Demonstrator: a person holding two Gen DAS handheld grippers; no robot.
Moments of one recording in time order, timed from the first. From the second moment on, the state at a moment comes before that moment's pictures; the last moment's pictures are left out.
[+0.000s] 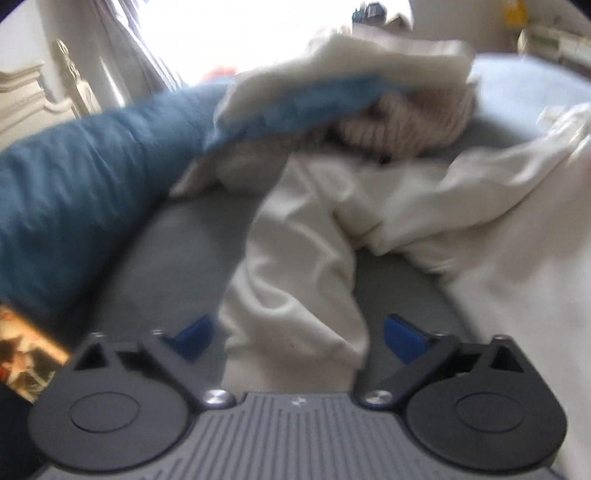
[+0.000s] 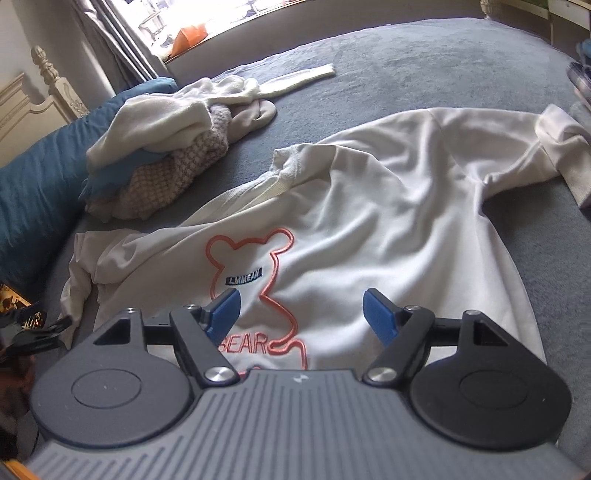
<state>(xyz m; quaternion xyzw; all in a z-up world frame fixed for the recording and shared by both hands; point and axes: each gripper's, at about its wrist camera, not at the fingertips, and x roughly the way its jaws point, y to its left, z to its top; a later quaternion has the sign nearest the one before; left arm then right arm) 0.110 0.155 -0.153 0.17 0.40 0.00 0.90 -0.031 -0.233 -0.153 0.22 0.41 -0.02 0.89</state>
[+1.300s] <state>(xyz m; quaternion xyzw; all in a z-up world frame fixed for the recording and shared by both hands) 0.134 0.230 -0.111 -0.08 0.40 -0.23 0.88 0.000 -0.214 -0.165 0.23 0.41 0.03 0.88</state>
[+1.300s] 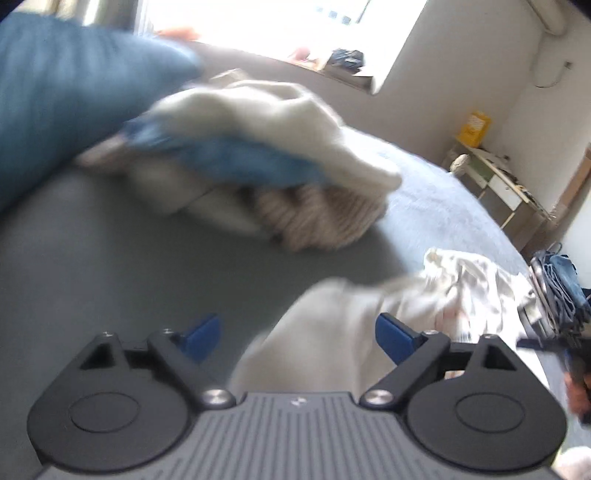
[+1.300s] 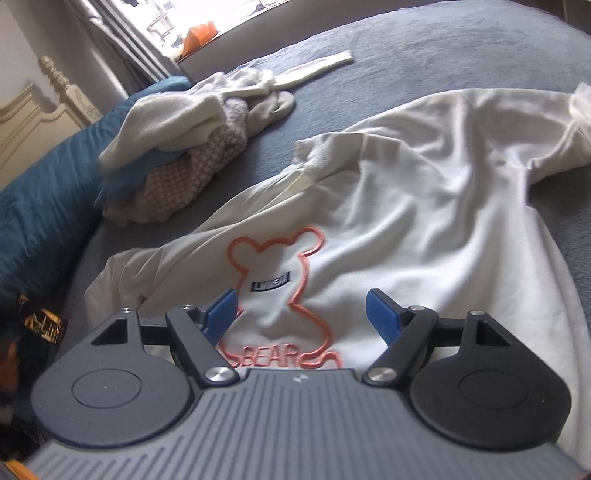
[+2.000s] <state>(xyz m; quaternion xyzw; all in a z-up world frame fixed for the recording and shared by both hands) 0.097 0.171 -0.153 0.05 0.38 -0.32 0.87 0.059 -0.200 -0.179 0.20 0.45 0.02 0.87</state>
